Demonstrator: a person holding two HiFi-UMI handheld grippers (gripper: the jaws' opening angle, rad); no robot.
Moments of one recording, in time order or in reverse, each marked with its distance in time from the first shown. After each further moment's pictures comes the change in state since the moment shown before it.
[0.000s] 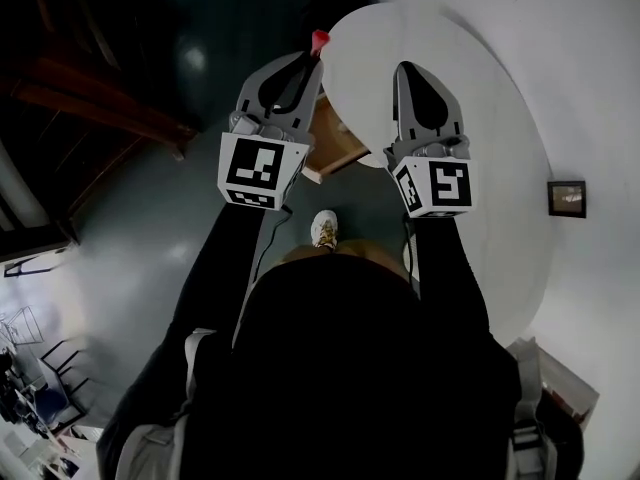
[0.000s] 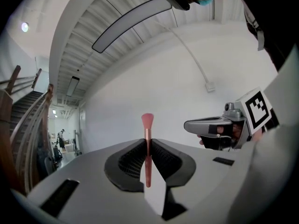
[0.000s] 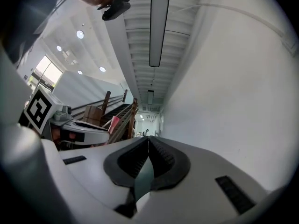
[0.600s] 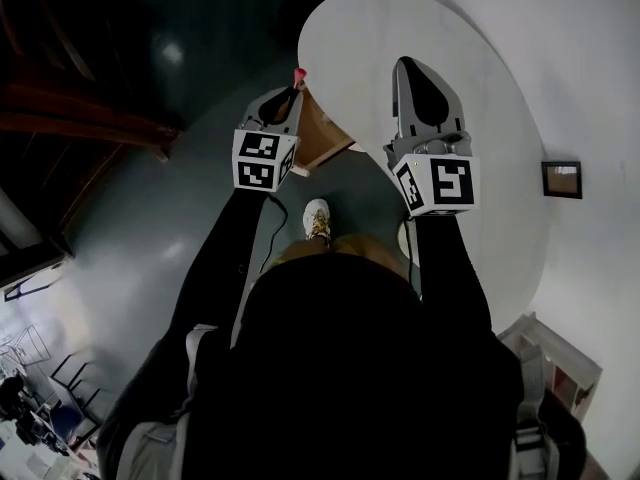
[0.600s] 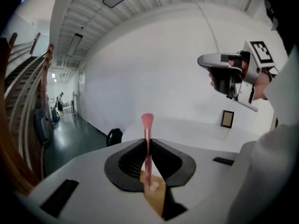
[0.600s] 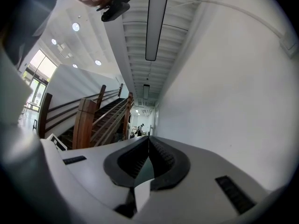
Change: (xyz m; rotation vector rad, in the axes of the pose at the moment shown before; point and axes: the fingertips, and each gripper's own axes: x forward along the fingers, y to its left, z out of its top) left arm 0.022 -0.018 -0.193 -0.208 0.386 -0.057; right arm -0.005 -0.026 -0.020 -0.015 0.069 -0.047
